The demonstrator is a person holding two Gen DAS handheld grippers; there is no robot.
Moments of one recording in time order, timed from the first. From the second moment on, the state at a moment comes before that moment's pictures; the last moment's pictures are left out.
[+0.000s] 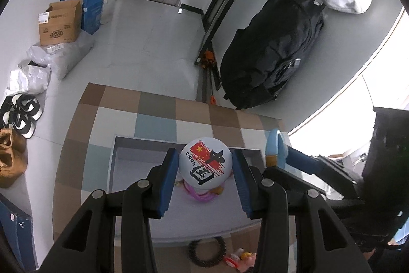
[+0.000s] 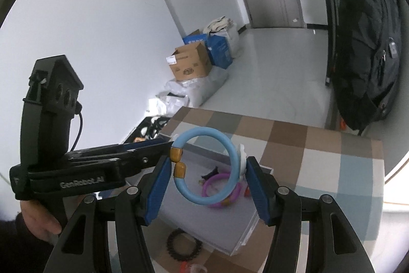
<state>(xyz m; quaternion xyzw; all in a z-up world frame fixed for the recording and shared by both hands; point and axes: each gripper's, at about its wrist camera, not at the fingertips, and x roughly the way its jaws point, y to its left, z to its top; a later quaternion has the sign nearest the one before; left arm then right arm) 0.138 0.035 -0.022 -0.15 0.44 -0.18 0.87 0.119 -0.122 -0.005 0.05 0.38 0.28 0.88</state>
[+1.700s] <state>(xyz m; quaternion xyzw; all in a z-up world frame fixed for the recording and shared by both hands) 0.112 0.040 -0.017 -0.15 0.42 -0.17 0.88 0.081 -0.175 -0.010 0.12 0.36 0.25 0.89</state>
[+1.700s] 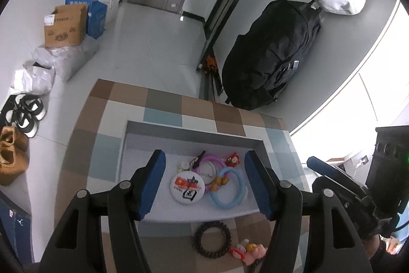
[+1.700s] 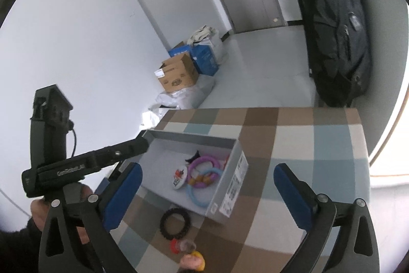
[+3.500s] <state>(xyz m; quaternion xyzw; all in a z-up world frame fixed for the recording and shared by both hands) 0.021 0.038 -0.039 -0.13 0.43 -0.06 0.89 -0.025 -0.130 -0.079 -0.07 0.46 0.27 0.85</state>
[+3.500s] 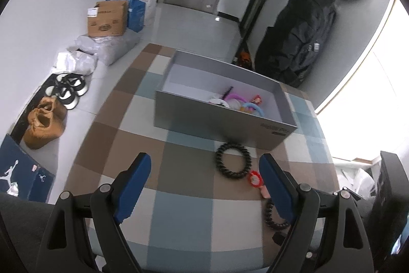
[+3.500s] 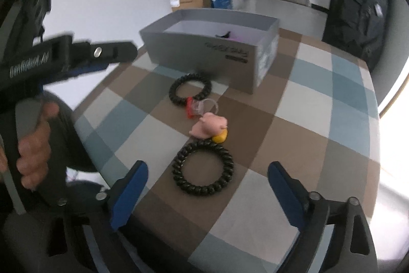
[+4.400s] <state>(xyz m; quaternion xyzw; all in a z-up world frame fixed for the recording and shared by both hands) 0.030 0.053 -0.046 -0.17 0.45 -0.05 0.88 -0.029 -0.114 -0.081 -0.13 0.44 0.28 0.84</state>
